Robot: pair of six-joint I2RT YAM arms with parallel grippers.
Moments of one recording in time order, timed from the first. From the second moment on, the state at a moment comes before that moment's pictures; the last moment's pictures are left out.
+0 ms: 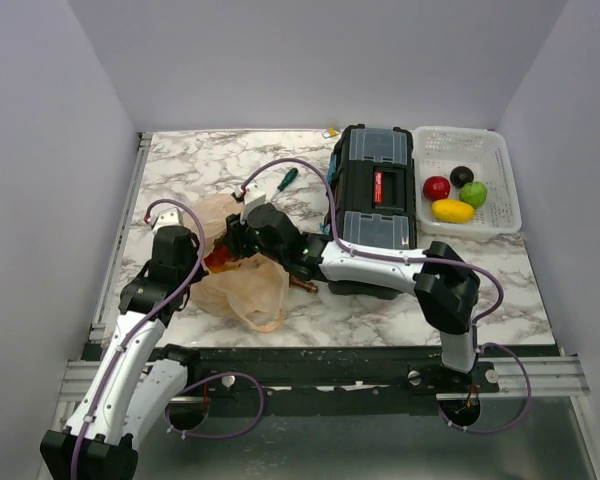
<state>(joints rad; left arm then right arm) -0.22 0.74 0.70 -0.70 -0.25 -0.45 1.11 1.95 1.50 0.12 0.23 0.35</state>
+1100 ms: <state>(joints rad) -0.22 0.65 0.69 -0.69 -0.35 -0.46 1.11 1.71 1.21 0.30 -0.02 0.45</state>
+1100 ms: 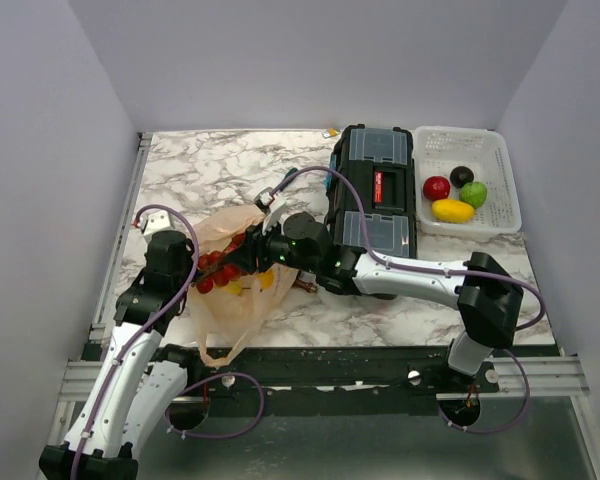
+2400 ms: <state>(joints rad) -0.21 0.55 0.67 -0.71 -0.52 -0.51 1.05 1.87 1.46 0.07 -0.79 0.44</state>
